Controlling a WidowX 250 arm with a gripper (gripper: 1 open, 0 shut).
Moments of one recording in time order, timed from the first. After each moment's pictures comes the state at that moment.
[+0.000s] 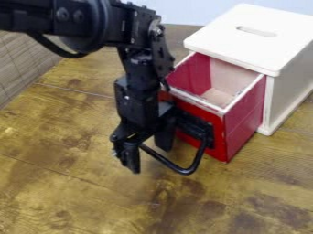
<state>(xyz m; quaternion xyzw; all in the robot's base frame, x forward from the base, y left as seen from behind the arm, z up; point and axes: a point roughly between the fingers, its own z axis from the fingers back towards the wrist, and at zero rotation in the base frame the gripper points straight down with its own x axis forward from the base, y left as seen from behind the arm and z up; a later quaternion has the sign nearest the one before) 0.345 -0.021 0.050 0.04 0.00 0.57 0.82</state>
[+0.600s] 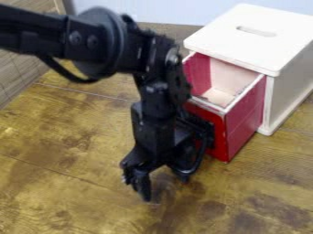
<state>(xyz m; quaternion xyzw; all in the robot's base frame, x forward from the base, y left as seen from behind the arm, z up) 0.322 -0.040 0.033 0.04 0.02 0.51 0.86</state>
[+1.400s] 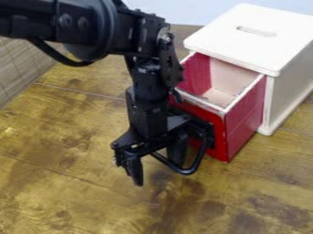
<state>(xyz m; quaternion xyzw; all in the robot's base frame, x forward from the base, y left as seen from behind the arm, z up) 0.330 -0.031 0.050 0.04 0.03 0.47 0.88</state>
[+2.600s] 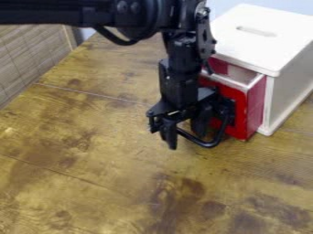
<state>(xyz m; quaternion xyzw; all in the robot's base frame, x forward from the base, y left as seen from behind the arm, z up) 0.389 -0.054 0.054 0.03 -0.01 0.45 0.89</state>
